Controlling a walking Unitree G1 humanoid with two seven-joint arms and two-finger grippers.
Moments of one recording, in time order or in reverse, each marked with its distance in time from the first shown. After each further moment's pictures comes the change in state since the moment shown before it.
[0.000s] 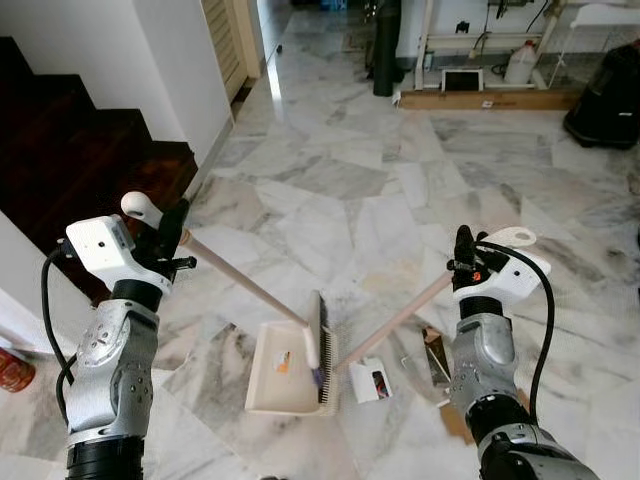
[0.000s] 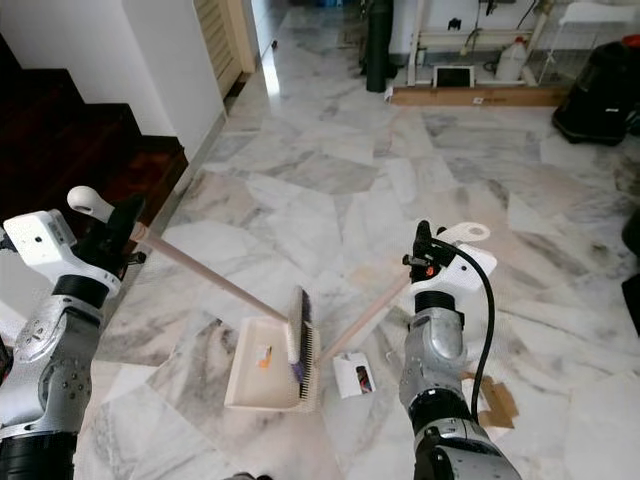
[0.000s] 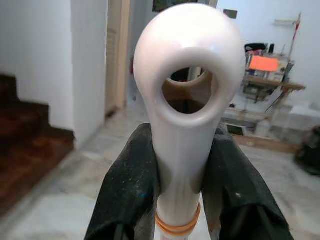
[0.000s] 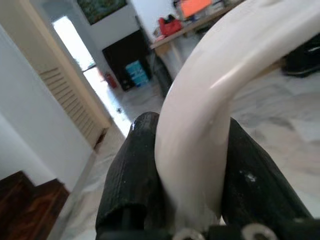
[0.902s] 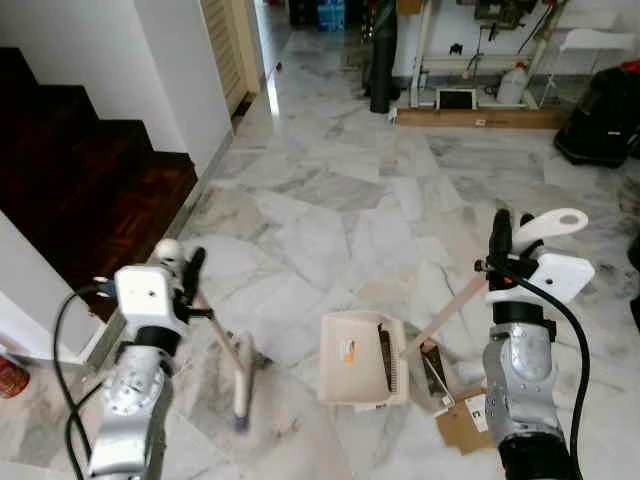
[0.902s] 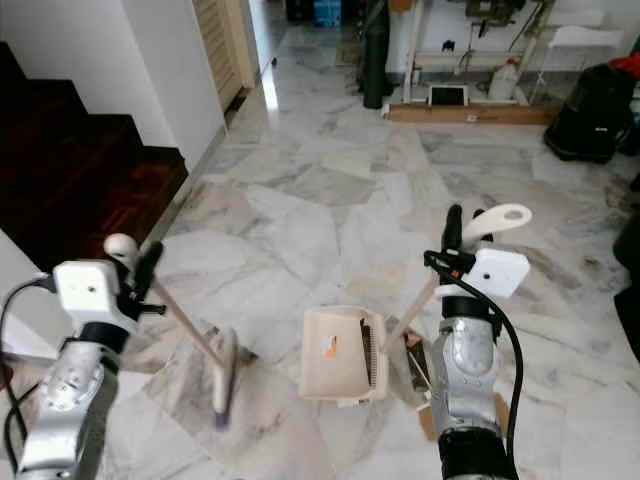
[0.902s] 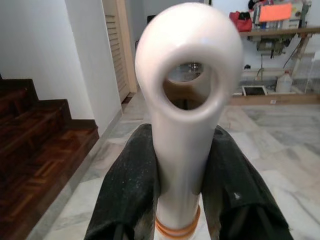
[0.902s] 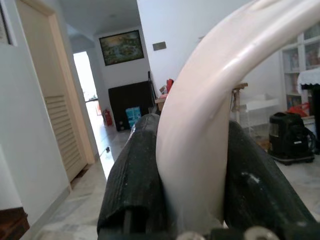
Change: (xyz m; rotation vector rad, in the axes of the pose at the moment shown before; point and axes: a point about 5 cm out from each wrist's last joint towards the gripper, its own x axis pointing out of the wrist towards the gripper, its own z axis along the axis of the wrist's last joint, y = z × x) left arm -0.035 -0.019 -0.043 0.179 0.112 -0.010; right arm -0.010 0.004 0.053 -0.236 -0.210 0.047
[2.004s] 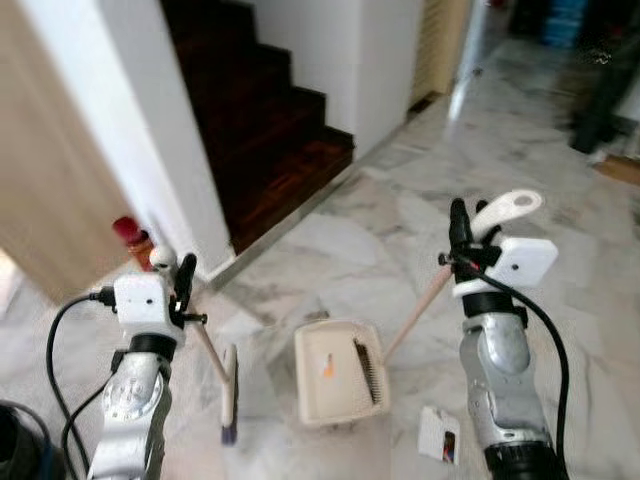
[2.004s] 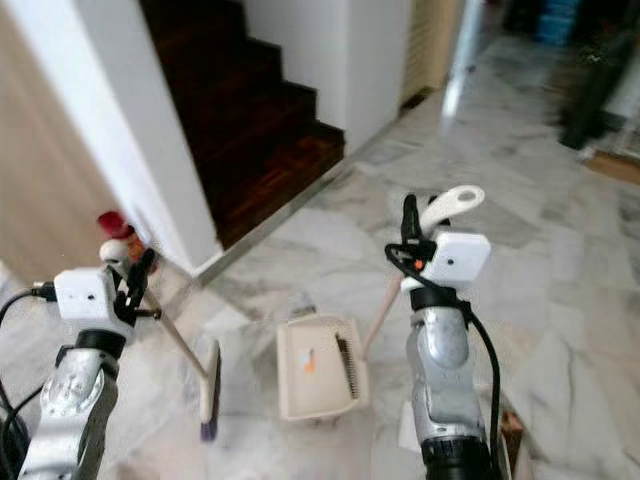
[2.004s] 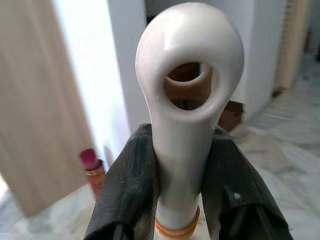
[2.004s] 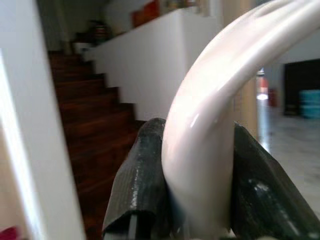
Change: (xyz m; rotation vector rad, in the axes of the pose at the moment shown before) left arm -0.009 0.022 -0.011 0.078 0.013 0.101; right arm -0.004 0.049 0.014 0.039 0.048 0.194
